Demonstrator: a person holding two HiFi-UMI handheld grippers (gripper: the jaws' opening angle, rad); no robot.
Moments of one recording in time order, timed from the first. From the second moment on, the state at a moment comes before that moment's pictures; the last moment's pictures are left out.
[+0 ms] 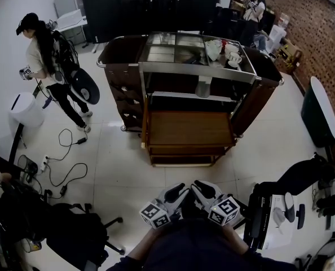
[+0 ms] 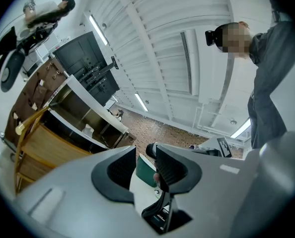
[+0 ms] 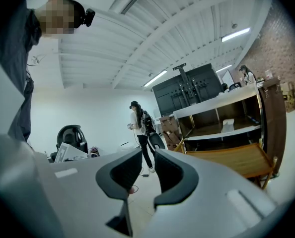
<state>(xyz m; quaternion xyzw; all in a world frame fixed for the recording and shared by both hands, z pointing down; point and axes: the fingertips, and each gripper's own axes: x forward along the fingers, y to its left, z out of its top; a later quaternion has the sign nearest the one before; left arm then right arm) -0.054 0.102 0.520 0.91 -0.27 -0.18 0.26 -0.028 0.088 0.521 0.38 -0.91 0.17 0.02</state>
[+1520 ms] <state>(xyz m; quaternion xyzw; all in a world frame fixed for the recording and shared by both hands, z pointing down) -0.049 0.022 0.540 0.90 -0.29 -0.17 0.27 0.006 -0.025 0.551 0.39 -0.90 0.17 0.05</state>
